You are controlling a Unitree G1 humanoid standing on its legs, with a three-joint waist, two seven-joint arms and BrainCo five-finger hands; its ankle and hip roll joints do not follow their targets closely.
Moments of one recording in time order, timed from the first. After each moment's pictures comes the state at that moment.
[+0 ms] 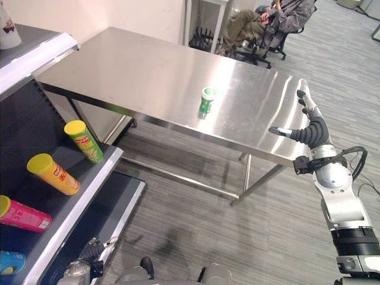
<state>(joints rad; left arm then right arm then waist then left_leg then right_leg) 0.04 0.27 -0.05 0.94 -0.17 -0.08 0.06 -0.16 -0.93 -0.15 0.08 0.16 -0.12 -0.10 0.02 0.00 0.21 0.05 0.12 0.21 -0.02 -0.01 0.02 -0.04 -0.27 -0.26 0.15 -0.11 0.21</state>
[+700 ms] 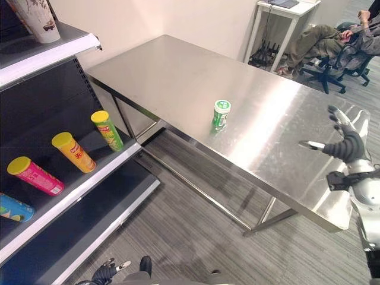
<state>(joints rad) 0.16 0.21 -0.05 1.06 -0.14 -0.06 0.02 -0.05 -0.93 -0.17 0.12 0.26 -0.08 0.00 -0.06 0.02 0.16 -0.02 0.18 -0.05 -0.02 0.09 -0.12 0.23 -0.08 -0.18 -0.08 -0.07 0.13</state>
